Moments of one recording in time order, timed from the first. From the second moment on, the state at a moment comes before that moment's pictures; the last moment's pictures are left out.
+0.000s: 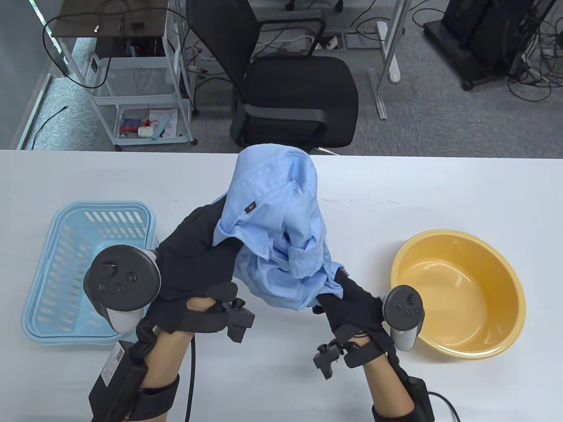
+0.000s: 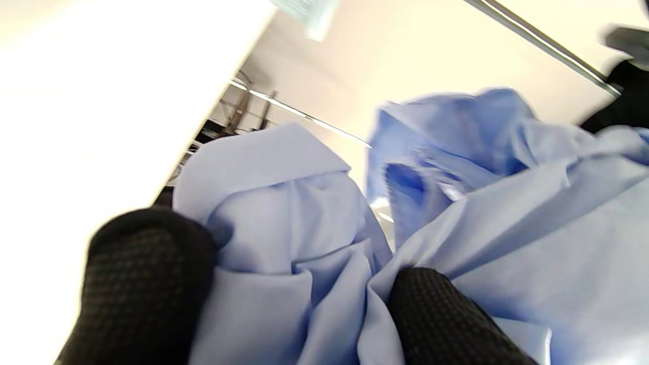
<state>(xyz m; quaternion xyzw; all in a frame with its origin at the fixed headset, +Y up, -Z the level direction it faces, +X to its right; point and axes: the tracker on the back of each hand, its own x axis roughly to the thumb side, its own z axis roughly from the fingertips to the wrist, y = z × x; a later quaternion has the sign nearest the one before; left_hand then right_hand) -0.172 -0.462 -0.185 0.20 -0.15 0.51 0.82 0.130 -0.680 -0.202 0.14 -0.02 0.79 0.60</state>
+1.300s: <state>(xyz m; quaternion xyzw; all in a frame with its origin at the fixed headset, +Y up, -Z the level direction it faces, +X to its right) -0.203 -0.414 -0.191 0.18 -0.14 0.60 0.77 0.119 -0.577 -0.196 0.23 0.00 0.86 0.47</state>
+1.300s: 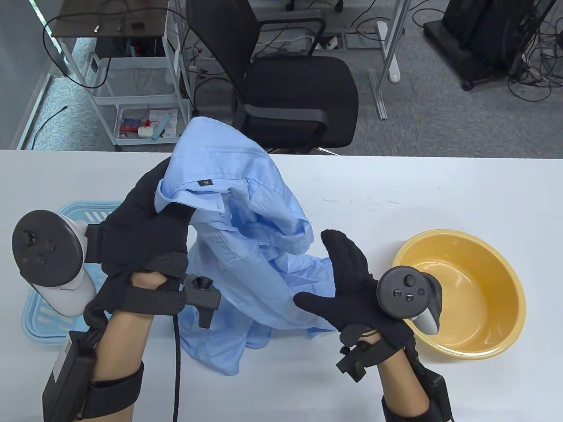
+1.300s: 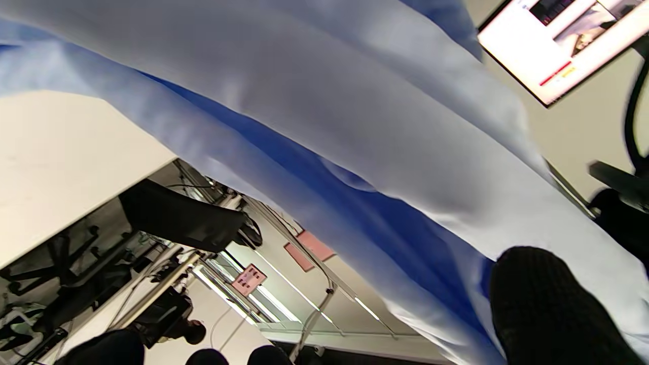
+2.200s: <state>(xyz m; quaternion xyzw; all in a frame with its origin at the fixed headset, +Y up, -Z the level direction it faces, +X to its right) -0.150 -0.438 -0.182 0.04 -0.35 0.60 0.72 0.059 -0.460 -0.201 0.22 -0.14 0.80 0.54</state>
